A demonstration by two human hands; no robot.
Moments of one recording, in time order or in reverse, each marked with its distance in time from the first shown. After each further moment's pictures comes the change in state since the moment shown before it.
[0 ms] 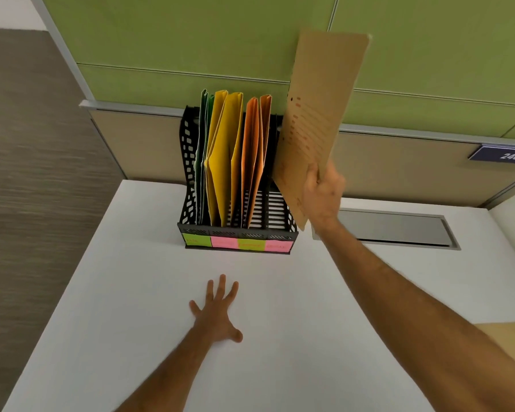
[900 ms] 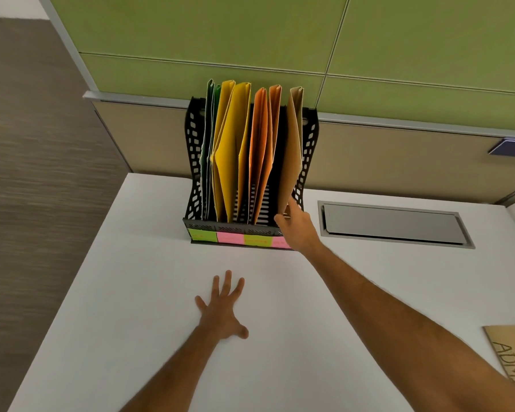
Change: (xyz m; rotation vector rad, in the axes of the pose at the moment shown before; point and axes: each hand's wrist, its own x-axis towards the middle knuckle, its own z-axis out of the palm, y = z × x) left_hand 0.005 -0.002 0.004 0.005 0.039 0.003; right_hand -0.056 0.075 0.055 -0.099 -0.684 0.227
